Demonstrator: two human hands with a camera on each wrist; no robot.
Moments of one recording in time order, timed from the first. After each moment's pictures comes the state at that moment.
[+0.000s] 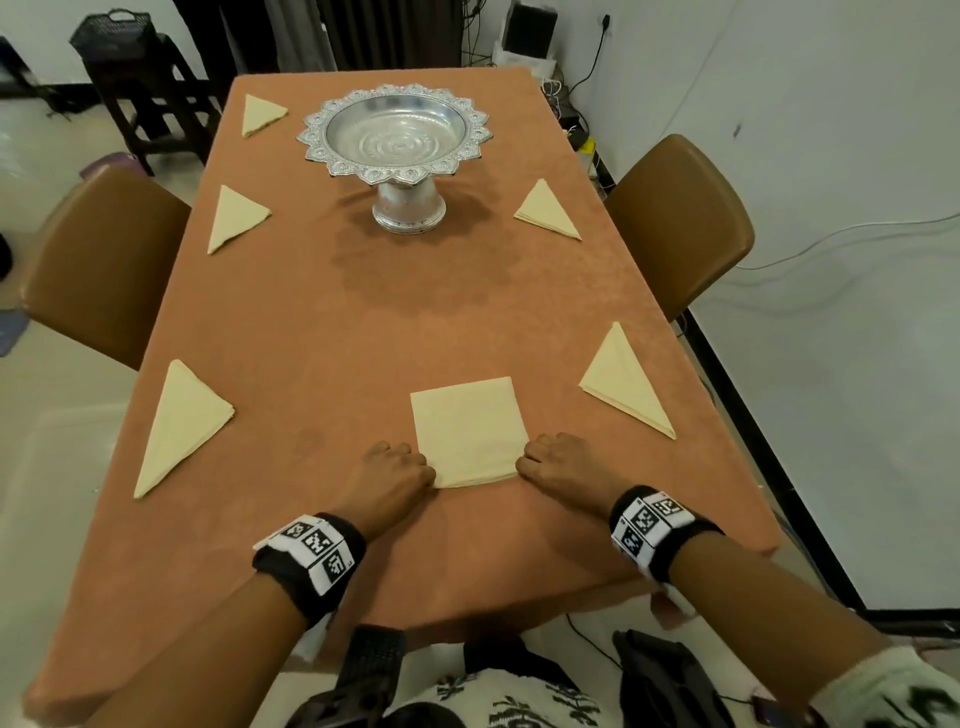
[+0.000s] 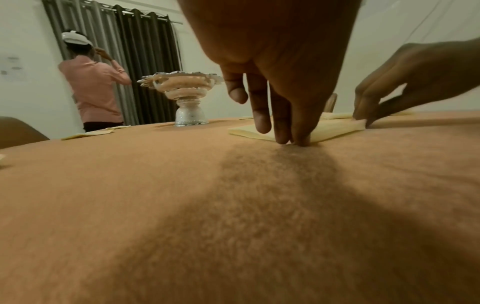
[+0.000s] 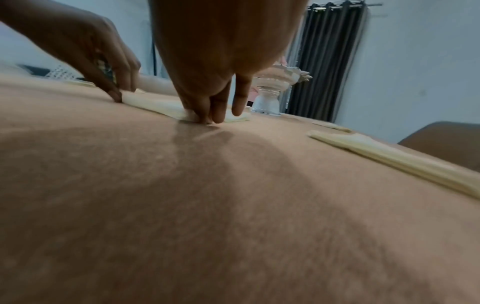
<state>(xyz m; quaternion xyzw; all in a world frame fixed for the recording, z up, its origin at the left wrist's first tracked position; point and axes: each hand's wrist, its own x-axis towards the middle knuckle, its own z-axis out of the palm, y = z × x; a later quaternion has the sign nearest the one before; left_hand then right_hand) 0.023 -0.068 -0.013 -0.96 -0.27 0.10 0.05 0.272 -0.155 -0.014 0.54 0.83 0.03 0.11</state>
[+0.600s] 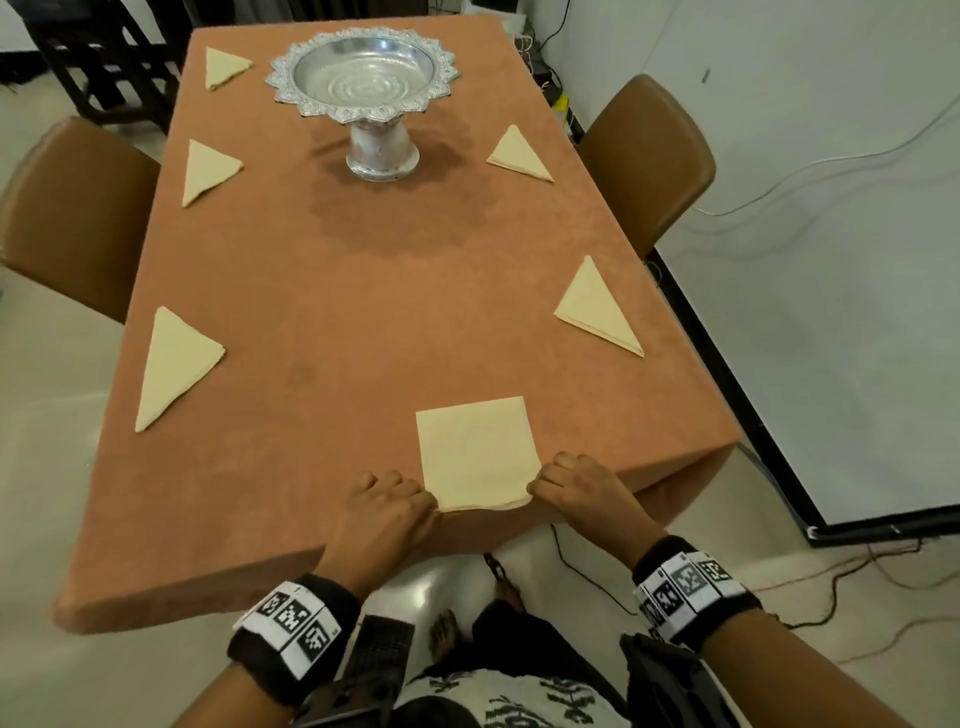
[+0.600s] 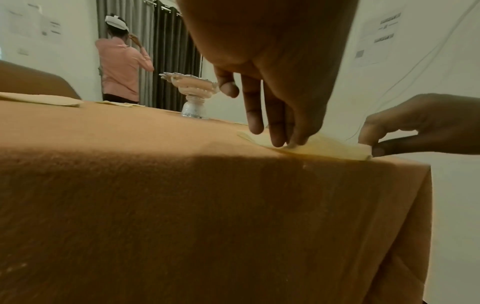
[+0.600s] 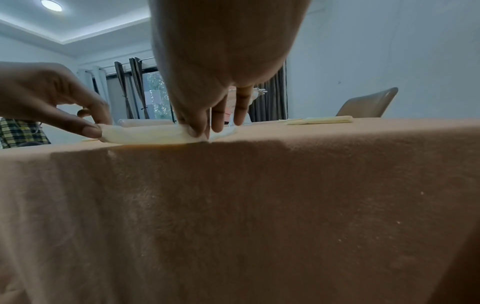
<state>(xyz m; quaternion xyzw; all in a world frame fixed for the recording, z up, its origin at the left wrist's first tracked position) -0.026 -0.203 -0.017 -0.95 -0.30 -0.03 -0.02 0.238 -0.299 -0.028 0.58 0.82 0.01 -0.03</state>
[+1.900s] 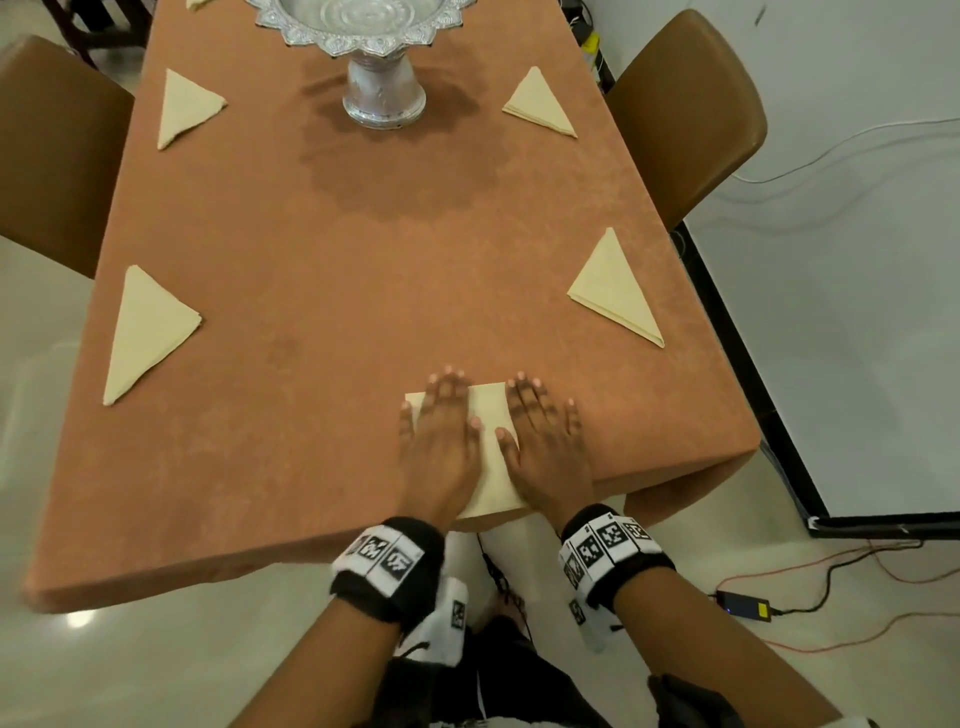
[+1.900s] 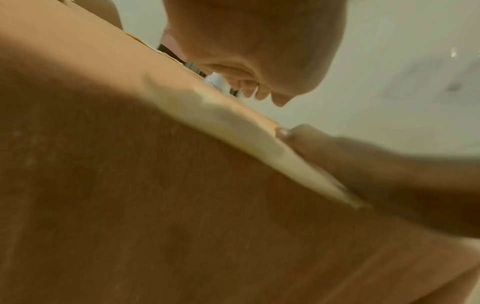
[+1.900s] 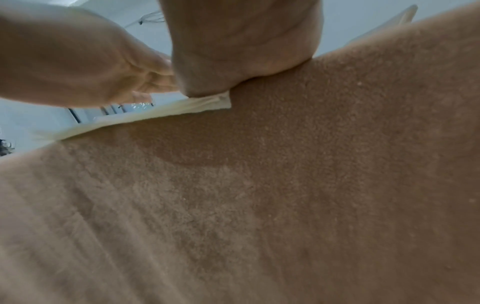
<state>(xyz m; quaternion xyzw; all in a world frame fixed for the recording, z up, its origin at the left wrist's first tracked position) 0.070 -0.184 -0.033 -0.80 -0.53 -0.10 -0.24 0.210 -0.237 -0.067 0.78 0.61 -0.11 -0.06</state>
